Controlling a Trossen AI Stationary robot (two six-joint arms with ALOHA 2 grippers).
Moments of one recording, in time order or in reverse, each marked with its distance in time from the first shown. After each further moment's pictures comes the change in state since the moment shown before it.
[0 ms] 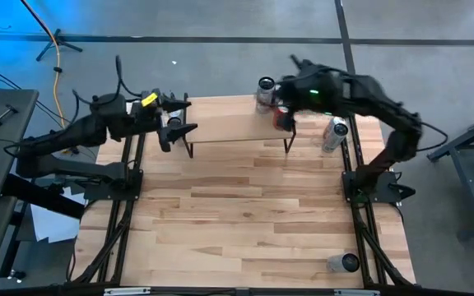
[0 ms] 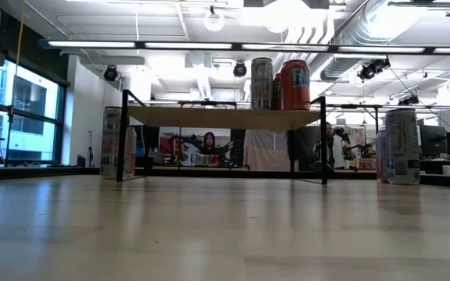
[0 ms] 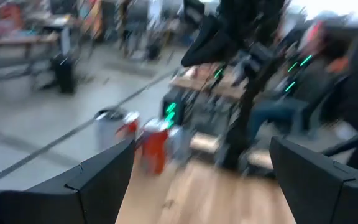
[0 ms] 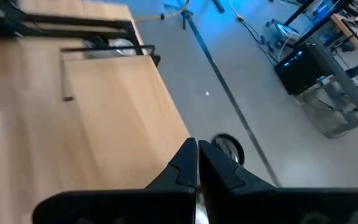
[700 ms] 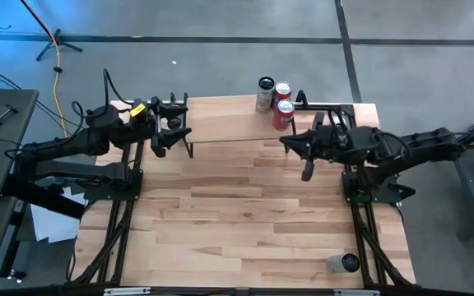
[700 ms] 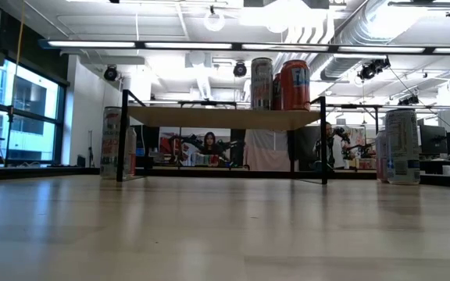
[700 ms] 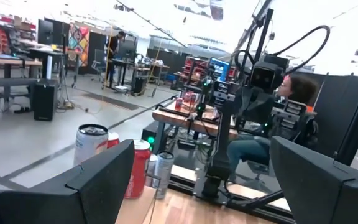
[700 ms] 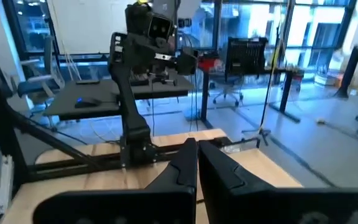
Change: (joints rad) left arm -0.022 -0.123 -0.236 0.281 0.015 -0.070; right arm 0.345 -0.606 -1.117 1.137 -0.005 0.166
